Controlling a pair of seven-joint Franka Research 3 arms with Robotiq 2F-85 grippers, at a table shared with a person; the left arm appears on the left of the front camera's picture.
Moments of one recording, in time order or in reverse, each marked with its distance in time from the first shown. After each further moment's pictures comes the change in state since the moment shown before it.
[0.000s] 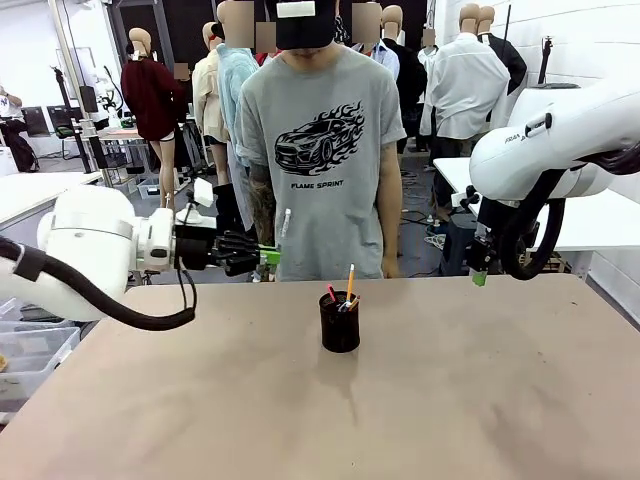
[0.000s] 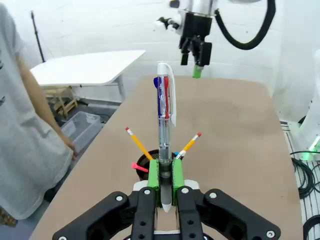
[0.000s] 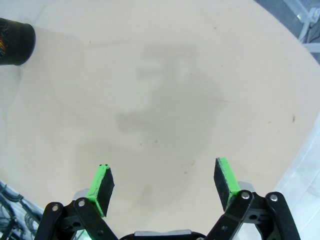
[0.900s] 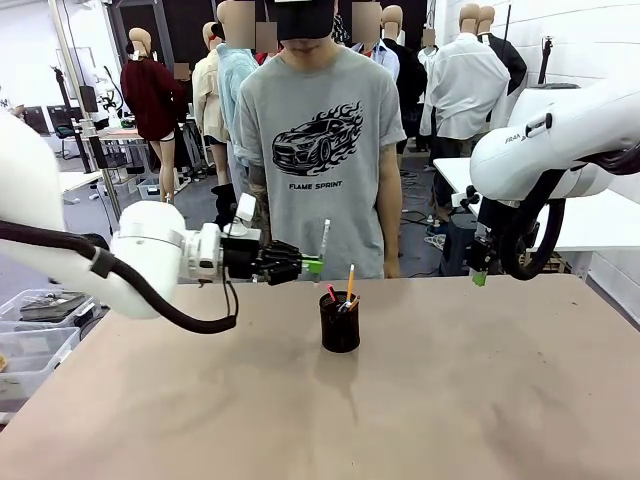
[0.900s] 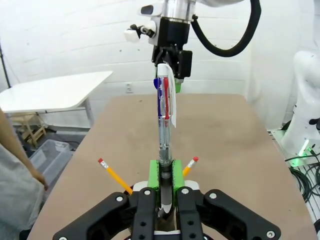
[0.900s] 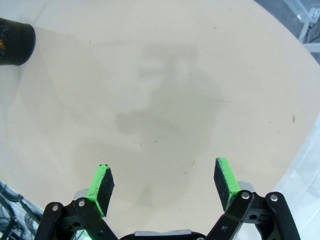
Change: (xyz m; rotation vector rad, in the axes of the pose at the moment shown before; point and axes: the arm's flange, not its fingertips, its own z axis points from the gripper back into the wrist) left arm -0.031 0.030 -0.098 -0.204 -0.111 -0.010; right arm 0.000 0.000 0.000 0.000 0.000 0.000
